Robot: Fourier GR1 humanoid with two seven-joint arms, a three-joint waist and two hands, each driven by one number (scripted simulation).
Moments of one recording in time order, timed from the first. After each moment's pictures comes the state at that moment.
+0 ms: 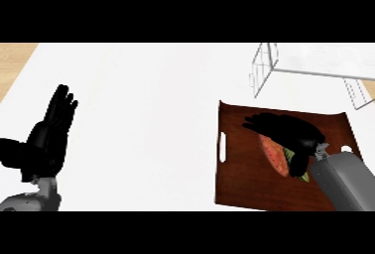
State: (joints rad) left arm -0.07 0.26 -0.03 -1.67 0.09 0.24 0.14; right arm -0.36 -0.45 0.33 -1.30 1.02 0.45 -0.38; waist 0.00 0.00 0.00
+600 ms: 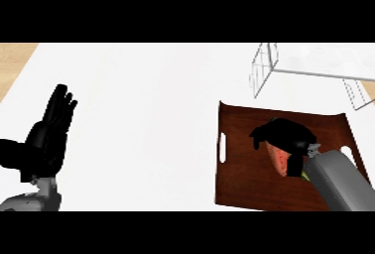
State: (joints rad) left arm -0.07 0.22 0.01 -1.68 0.06 0.21 0.15; right arm -0.39 -0.40 0.32 -1.13 1.16 0.37 -0.49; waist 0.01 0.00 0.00
